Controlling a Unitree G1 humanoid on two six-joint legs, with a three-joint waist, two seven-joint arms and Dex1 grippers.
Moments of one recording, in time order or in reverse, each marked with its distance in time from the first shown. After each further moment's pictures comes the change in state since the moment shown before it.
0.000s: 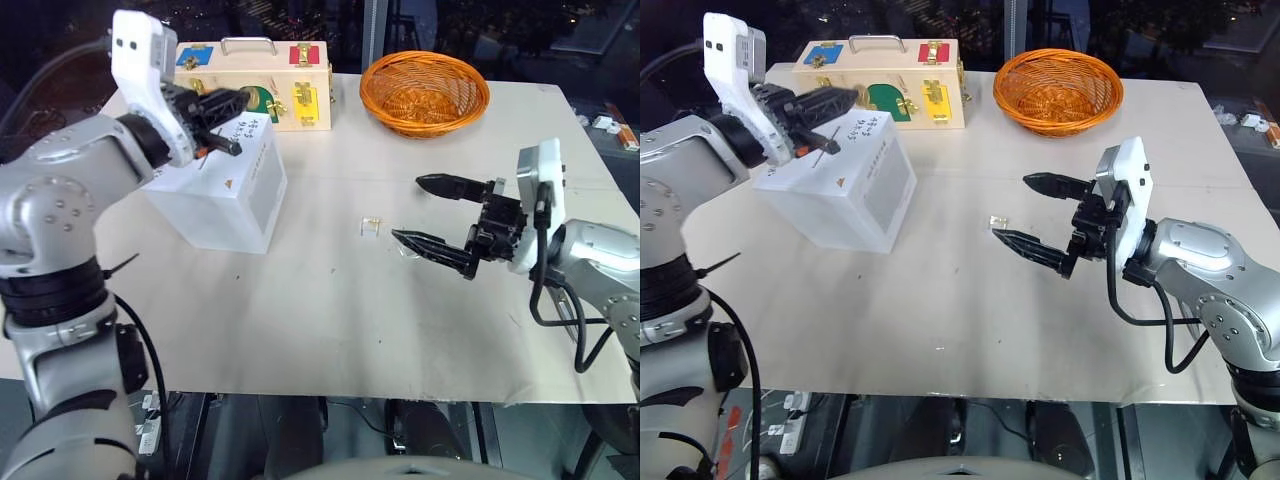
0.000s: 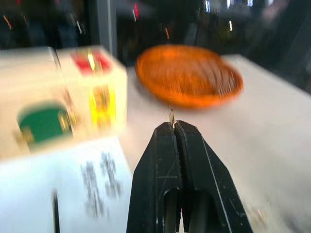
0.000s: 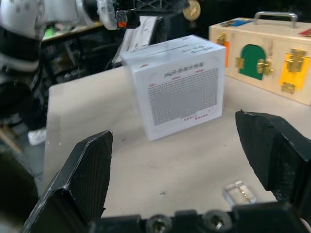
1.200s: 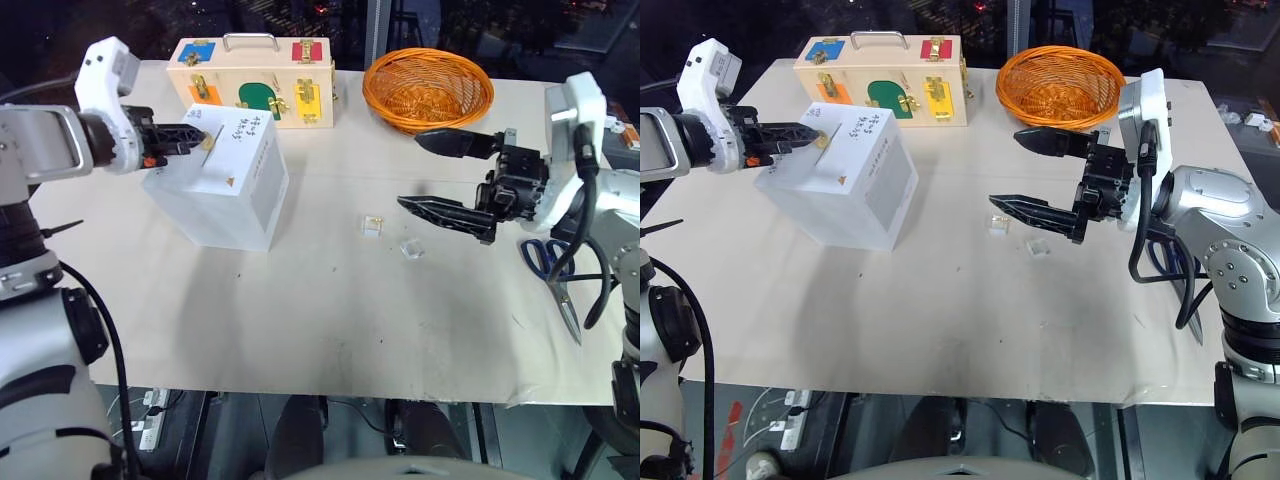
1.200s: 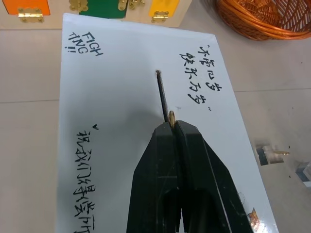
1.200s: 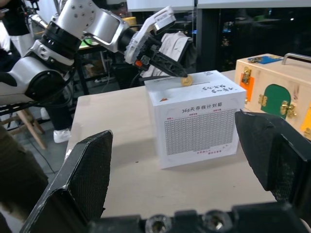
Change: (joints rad) left arm -0.213 0.122 -0.060 0.375 0.178 0.322 -0.112; right arm -0.230 0.057 -0.045 0.146 -0.010 0.051 0.184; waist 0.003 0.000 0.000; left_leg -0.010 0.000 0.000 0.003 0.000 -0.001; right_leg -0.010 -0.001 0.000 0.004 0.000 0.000
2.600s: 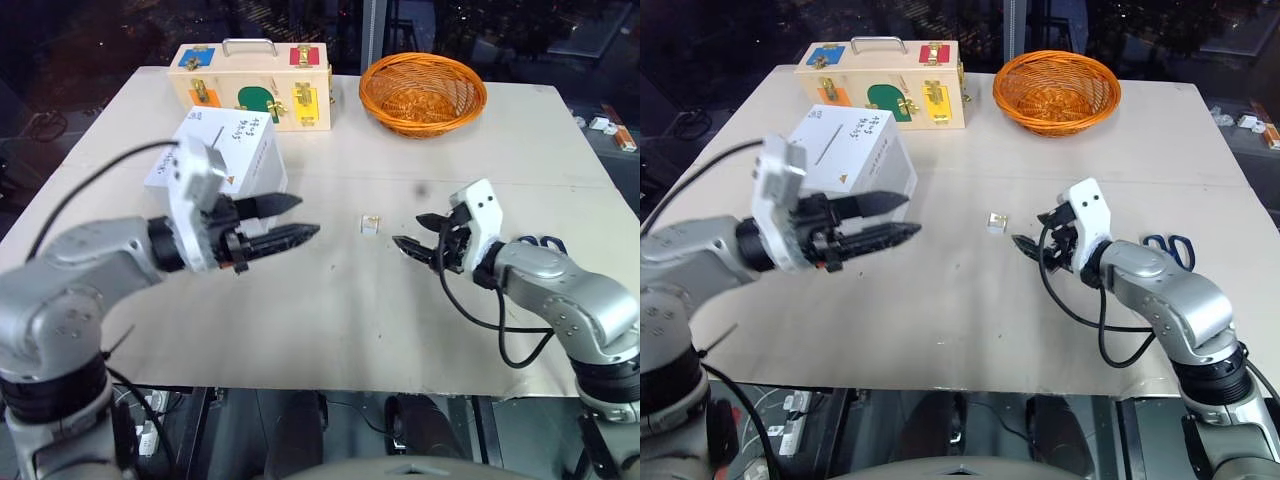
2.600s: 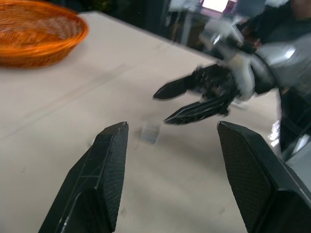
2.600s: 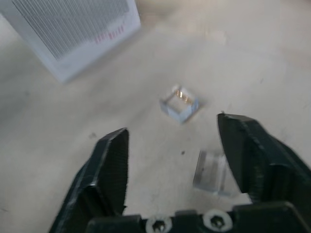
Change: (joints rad) left arm 0.749 -0.204 0.109 -0.777 -0.182 -0.483 -0.361; right arm 0.204 0.188 0.247 0.016 -0.348 0.256 -0.505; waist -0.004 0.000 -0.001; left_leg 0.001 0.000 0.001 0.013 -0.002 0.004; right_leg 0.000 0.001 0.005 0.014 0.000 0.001
